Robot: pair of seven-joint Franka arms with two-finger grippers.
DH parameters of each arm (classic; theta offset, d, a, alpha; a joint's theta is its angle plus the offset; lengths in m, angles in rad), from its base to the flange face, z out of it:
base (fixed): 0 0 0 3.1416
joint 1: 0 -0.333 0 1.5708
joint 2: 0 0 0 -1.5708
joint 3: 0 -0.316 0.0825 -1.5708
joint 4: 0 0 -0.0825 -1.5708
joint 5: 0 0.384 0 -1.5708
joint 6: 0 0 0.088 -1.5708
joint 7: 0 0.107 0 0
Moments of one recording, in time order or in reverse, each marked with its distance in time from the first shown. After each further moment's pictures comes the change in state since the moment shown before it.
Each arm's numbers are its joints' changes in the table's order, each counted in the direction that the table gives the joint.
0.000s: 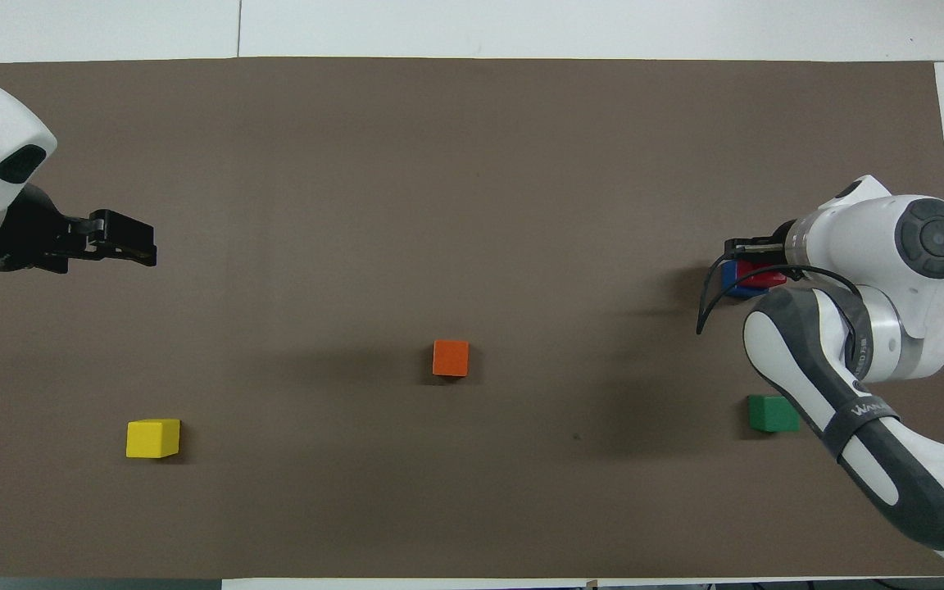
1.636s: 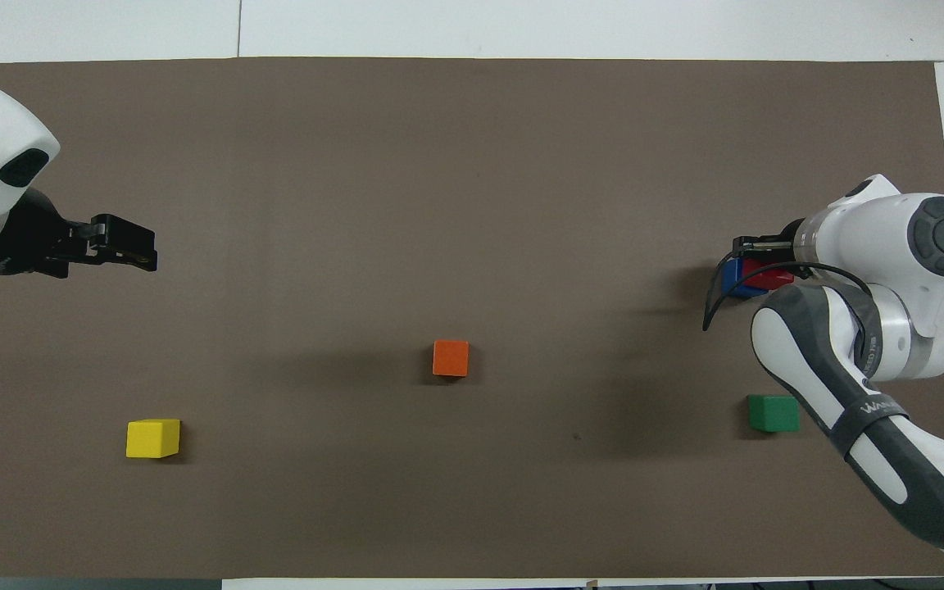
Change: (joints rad) left arm -0.012 0.000 0.013 0.000 0.001 0.008 0.001; right arm 0.012 -0.001 0.001 0.006 0.002 0.004 0.000
